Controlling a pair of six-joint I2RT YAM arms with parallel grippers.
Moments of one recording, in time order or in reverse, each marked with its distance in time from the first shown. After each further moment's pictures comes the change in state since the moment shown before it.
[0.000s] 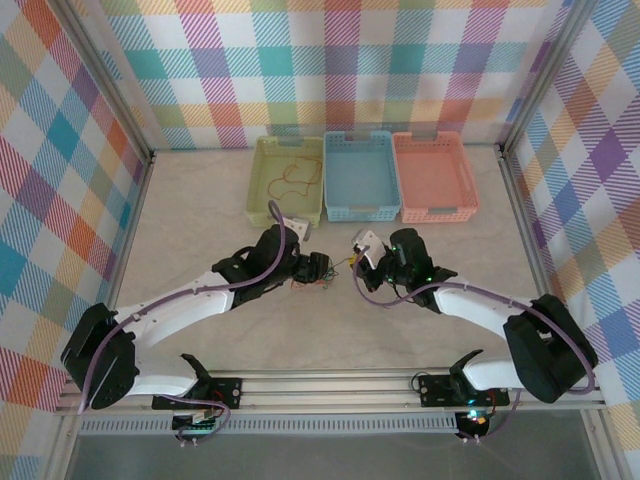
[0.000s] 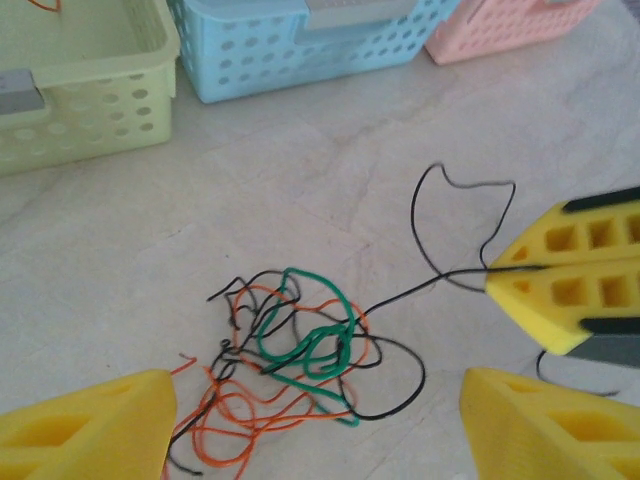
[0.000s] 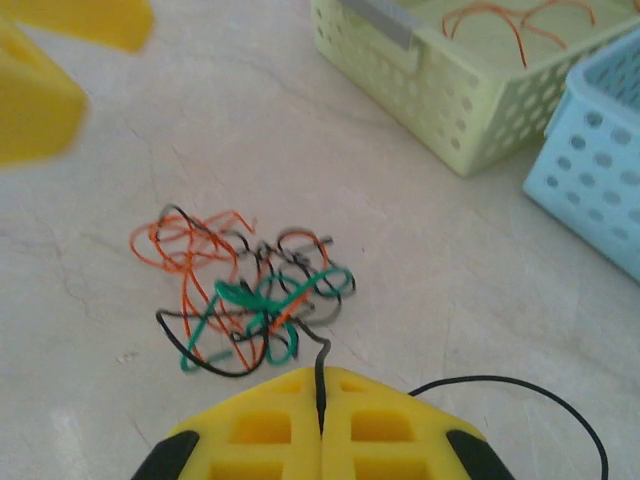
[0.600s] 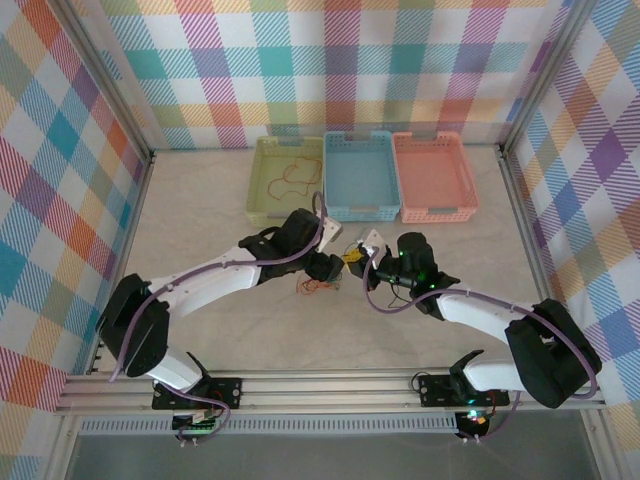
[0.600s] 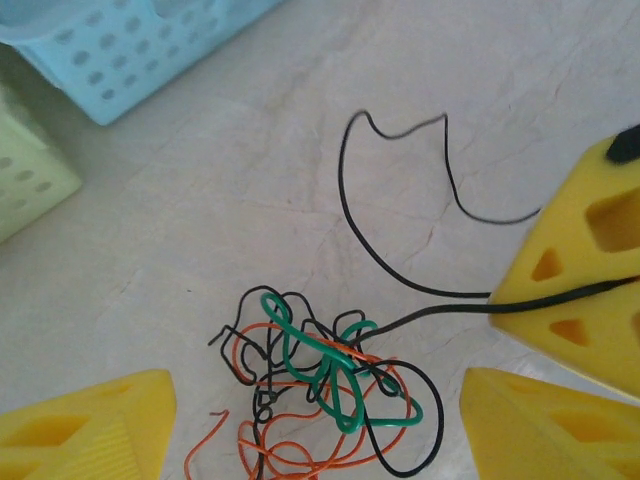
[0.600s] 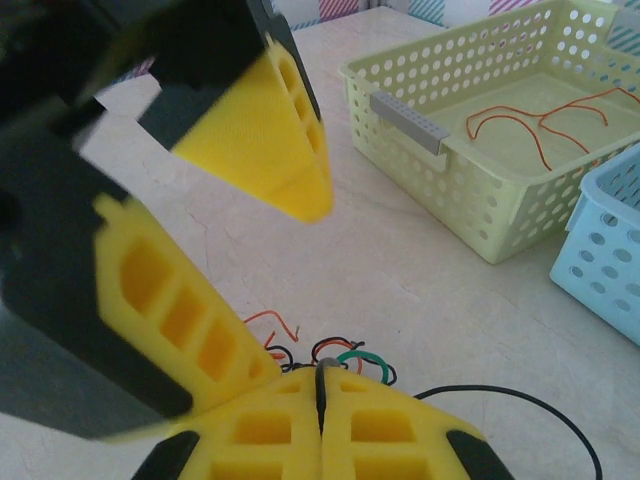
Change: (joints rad) left arm -0.007 0.233 0.225 -0.143 0.102 0.343; right arm -0.002 -0.020 -0.070 0.210 -0.087 0.077
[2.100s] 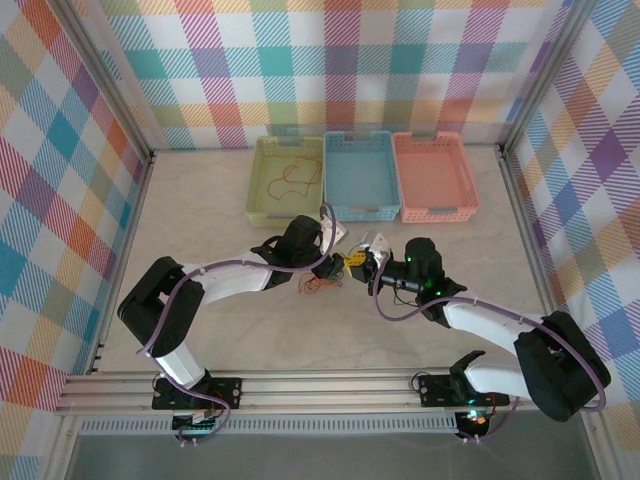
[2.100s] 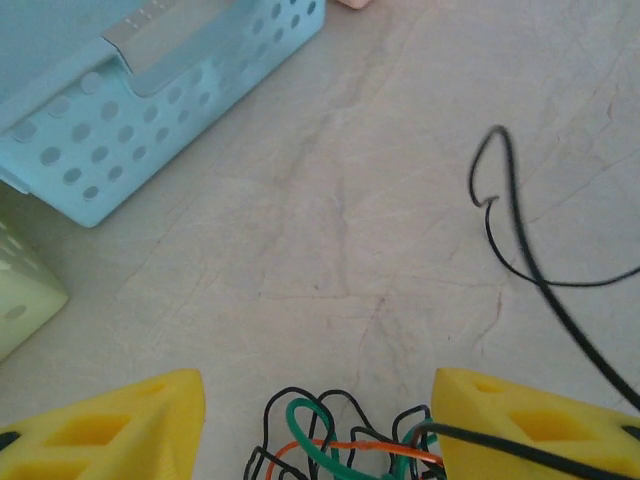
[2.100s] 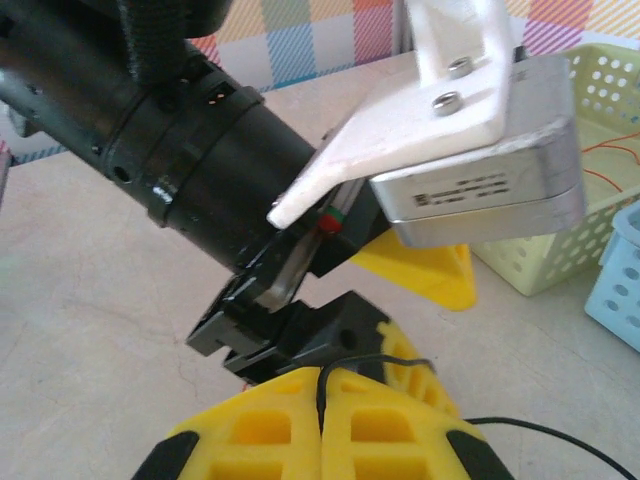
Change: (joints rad) left arm 0.055 0.133 -0.140 0.451 0.032 0.148; right arm -0.005 -0.081 -0.055 0.055 -0.092 0.041
